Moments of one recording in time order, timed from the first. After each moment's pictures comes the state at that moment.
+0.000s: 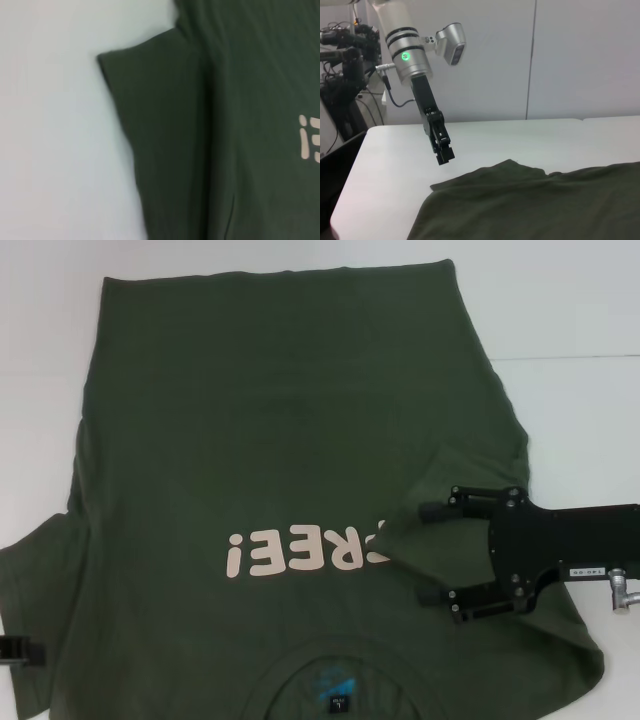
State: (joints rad) left arm -0.41 -2.15 0.40 1.34 2.72 1.88 -2.53; right arm 0.50 2.09 -0.81 -0.83 -1.99 -1.71 1.19
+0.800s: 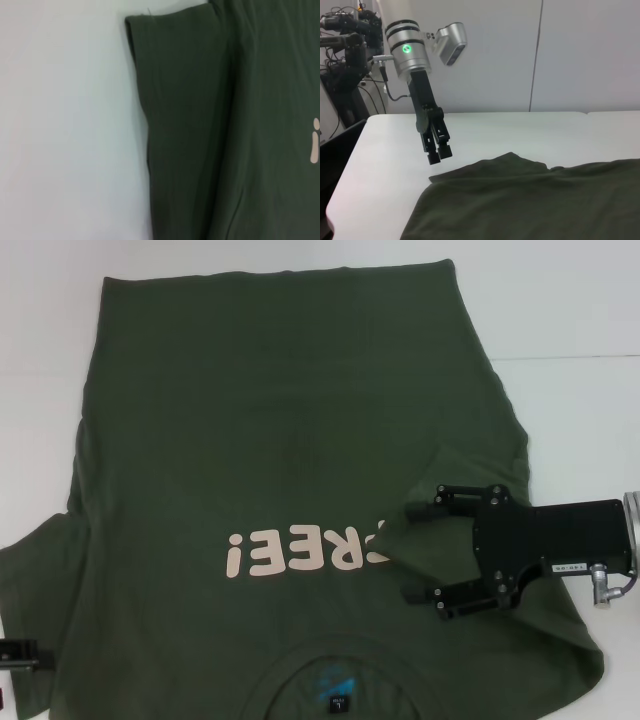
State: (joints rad) left arm -0.43 -2.14 0.37 1.26 2.75 1.87 -2.63; right arm 0.51 2.09 -0.85 -0.83 -1.99 -1.66 1.19
